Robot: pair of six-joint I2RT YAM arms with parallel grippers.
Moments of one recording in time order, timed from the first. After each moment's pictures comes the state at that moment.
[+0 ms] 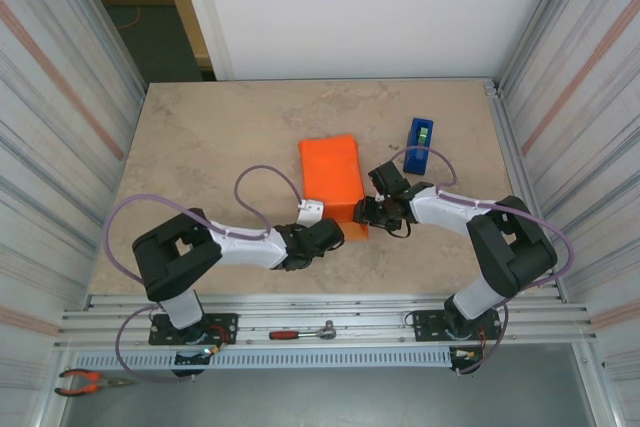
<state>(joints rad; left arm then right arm) -1.10 1.70 0.79 -0.18 -0.58 -0.74 0.56 1.57 0.78 -0.36 -0.14 0.69</state>
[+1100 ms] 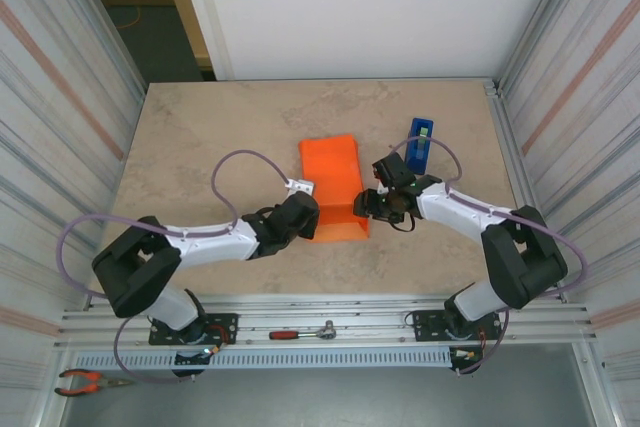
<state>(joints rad) -0.93 1.51 0.71 -0.02 -0.39 -0.49 0.54 1.50 0.84 -0.45 -0.15 0.64</state>
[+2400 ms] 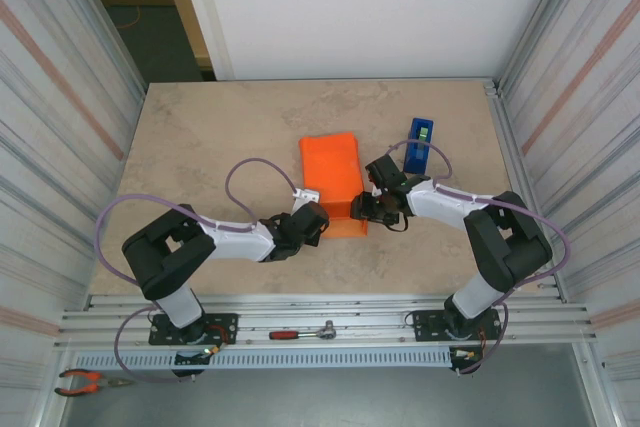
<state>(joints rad) -0.97 1.68 0.71 0.05 -0.45 -0.53 0.56 1.60 0.85 -0.41 -0.15 0.65</state>
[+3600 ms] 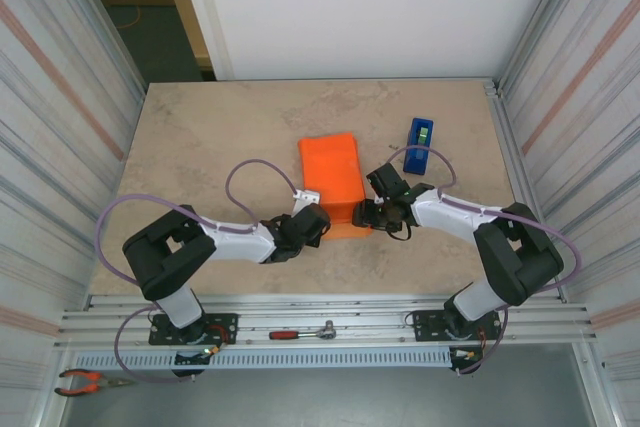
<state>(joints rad) -0.98 1.68 0.71 0.05 -0.47 -0.55 0.58 1.52 0.78 -0.41 -0.11 0.67</state>
